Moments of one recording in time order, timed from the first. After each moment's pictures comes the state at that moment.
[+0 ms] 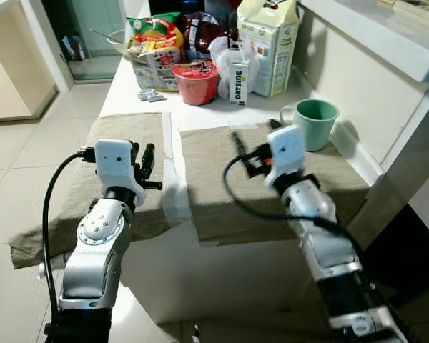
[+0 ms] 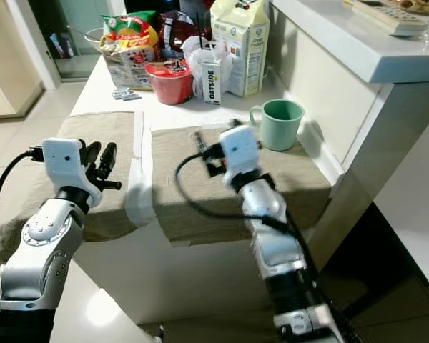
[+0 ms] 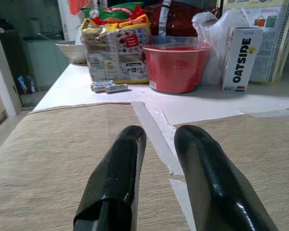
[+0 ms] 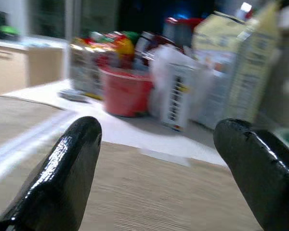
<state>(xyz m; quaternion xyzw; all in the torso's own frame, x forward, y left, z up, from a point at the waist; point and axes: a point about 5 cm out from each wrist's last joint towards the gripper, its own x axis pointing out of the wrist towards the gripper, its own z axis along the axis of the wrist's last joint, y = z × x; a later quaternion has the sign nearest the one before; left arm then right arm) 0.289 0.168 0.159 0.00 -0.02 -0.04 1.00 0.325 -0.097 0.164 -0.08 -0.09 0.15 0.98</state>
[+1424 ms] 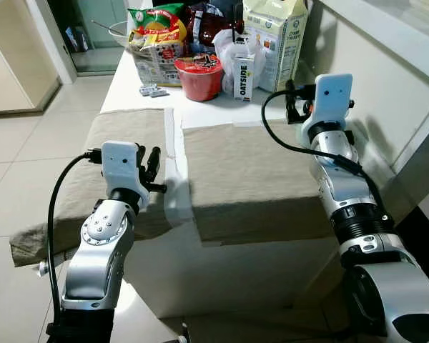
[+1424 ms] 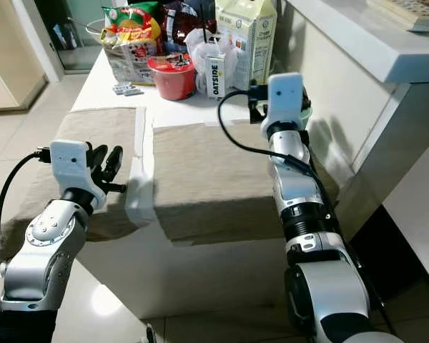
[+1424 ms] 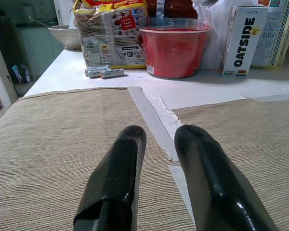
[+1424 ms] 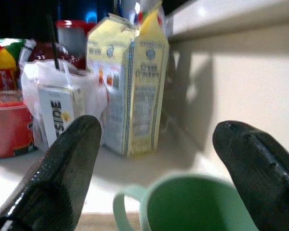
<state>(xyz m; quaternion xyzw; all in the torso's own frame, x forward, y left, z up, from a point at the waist) 0.289 0.162 0.156 0.00 -0.01 -0.06 1.00 0.390 -0.152 0.204 -0.05 -0.11 -0.02 0.99</state>
